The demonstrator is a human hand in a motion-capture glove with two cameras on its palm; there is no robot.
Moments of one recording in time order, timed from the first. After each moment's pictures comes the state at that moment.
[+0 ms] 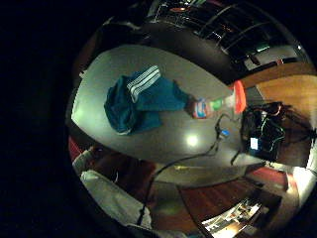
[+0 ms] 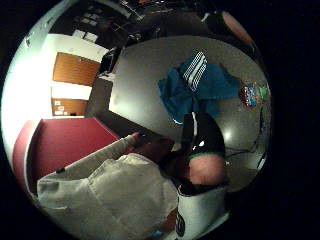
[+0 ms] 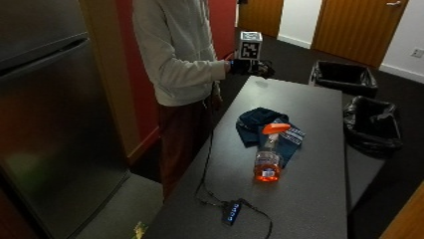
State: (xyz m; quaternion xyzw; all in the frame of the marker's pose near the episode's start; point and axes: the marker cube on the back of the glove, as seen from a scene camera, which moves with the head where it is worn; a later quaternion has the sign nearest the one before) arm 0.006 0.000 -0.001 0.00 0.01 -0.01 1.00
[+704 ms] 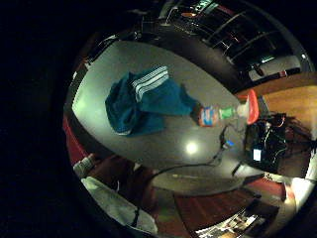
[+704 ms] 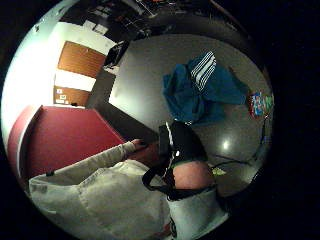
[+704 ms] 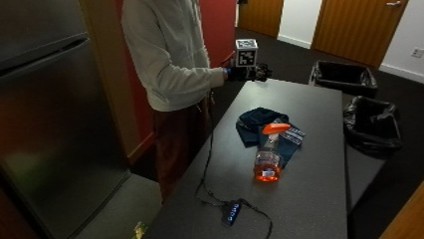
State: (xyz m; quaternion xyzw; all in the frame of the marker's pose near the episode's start) arm 0.003 0.011 0.031 0.01 0.00 -0.07 1.00
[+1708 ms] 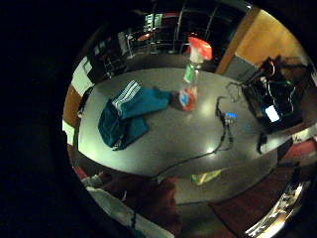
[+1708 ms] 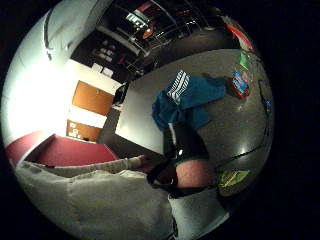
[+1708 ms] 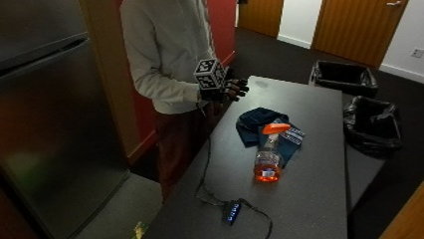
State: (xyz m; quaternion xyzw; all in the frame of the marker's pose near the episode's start) arm 0.125 0.106 0.048 0.19 -0.12 0.13 0.97
